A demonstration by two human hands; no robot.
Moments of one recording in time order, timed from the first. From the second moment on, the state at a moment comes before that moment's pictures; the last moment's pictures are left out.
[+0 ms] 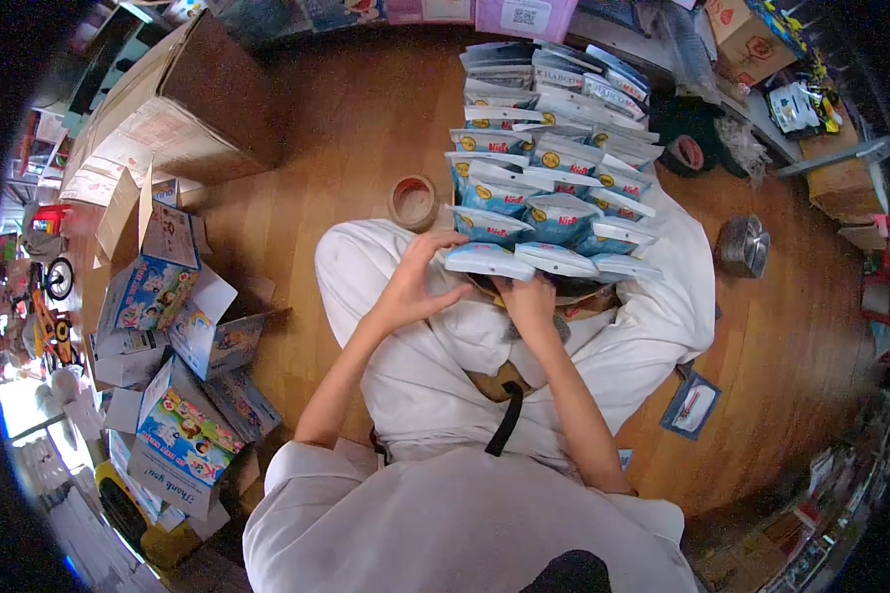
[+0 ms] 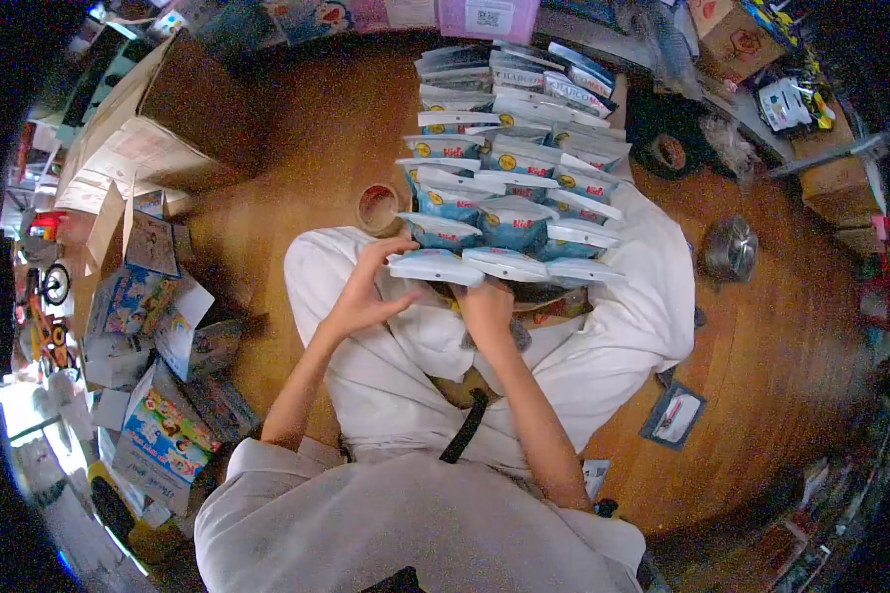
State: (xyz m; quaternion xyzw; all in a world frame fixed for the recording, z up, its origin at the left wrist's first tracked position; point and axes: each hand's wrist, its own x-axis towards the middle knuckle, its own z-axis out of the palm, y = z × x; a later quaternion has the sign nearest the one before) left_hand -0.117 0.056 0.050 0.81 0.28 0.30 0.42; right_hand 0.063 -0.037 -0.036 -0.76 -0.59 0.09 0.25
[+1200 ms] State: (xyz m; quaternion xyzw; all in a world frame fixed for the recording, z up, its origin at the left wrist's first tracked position) left_hand -0.056 -0.036 0.016 0.71 0.35 0.35 0.50; right_hand 0.125 -0.133 0.074 -0.68 -0.48 0.44 0.35
